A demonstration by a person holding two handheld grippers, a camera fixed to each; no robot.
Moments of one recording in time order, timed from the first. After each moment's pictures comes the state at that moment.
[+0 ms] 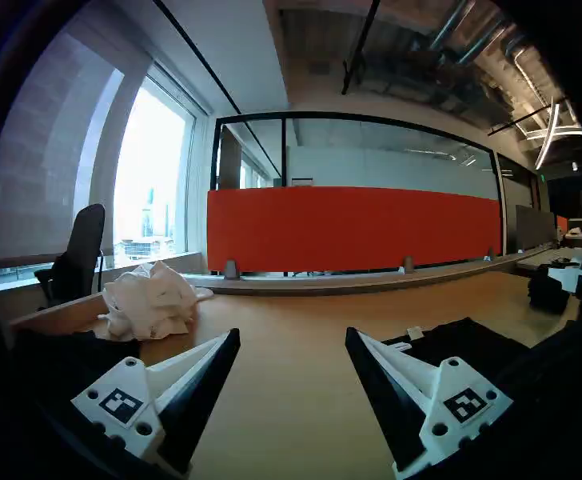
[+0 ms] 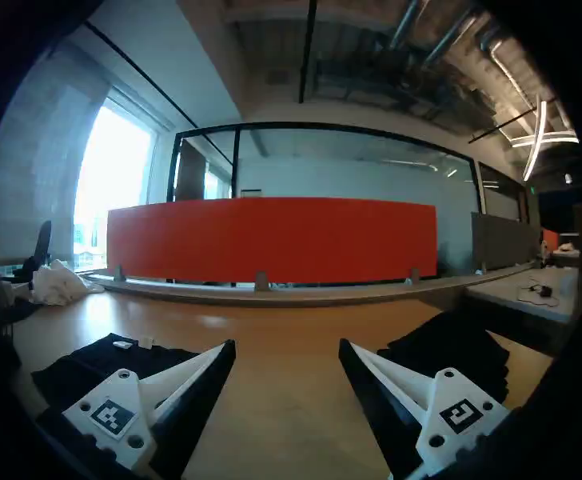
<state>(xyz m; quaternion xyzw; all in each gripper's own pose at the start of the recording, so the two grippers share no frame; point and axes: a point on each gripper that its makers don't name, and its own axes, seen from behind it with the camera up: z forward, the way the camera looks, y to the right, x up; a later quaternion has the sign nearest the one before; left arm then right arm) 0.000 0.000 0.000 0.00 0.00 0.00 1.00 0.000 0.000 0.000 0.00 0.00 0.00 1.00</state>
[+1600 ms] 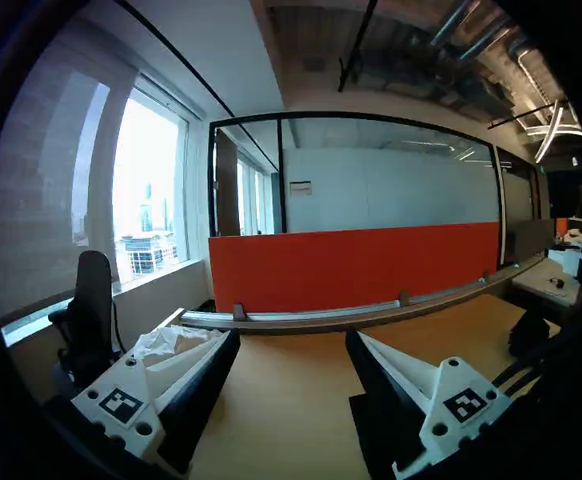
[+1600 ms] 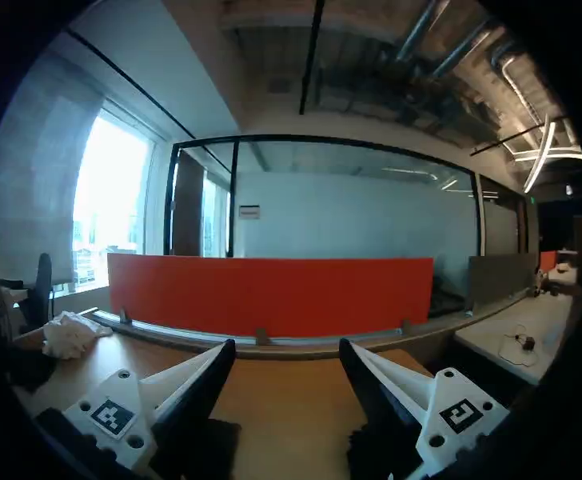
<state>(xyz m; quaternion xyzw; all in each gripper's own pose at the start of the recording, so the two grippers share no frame) 0.208 -0.006 -0.018 -0.01 -0.03 0.02 1.00 0.230 -0.012 -0.016 0.00 -0.01 -0.01 1.00</state>
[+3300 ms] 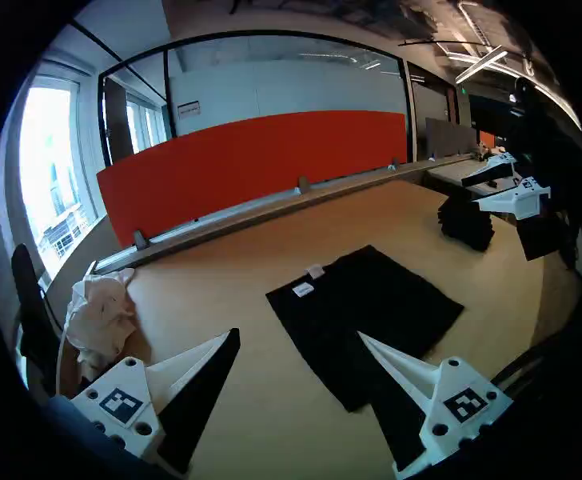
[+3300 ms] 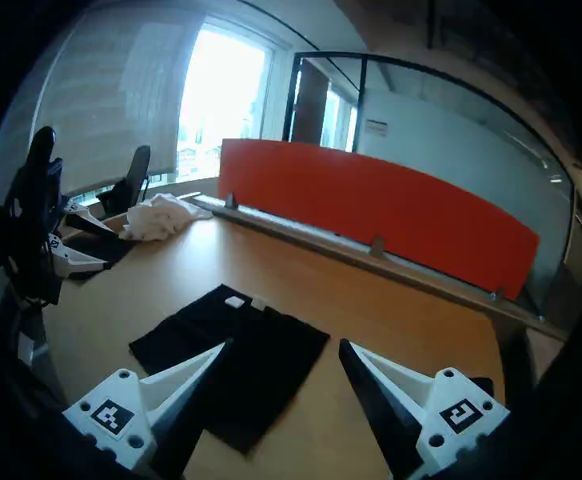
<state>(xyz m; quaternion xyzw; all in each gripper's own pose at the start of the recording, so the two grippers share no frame) 0.046 0.085 -0.057 -0.22 -0.22 0.12 0.94 0.080 -0.114 -0.057 0.24 -0.21 -0.12 0.94</state>
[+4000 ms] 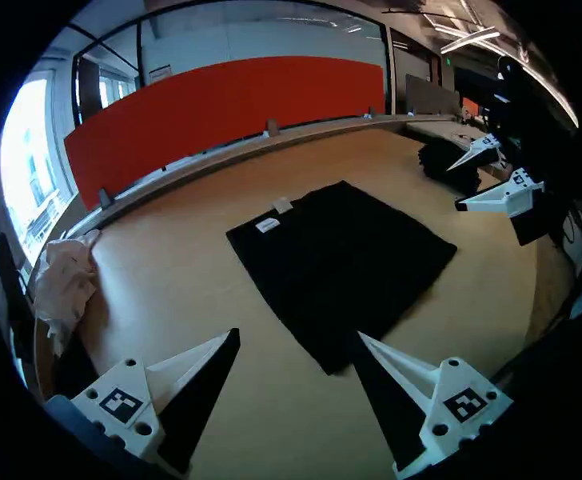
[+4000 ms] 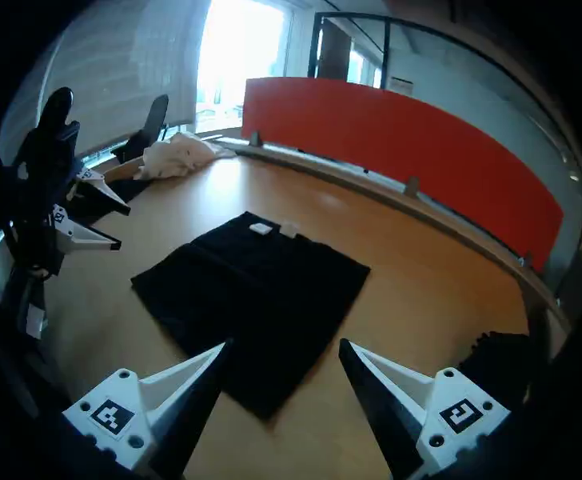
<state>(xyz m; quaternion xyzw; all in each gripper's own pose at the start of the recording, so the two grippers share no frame) -0.055 0.105 -0.082 -0.26 -0.31 0.14 0.90 -0.048 -0.125 -0.083 0.27 -0.30 -0.14 0.90</state>
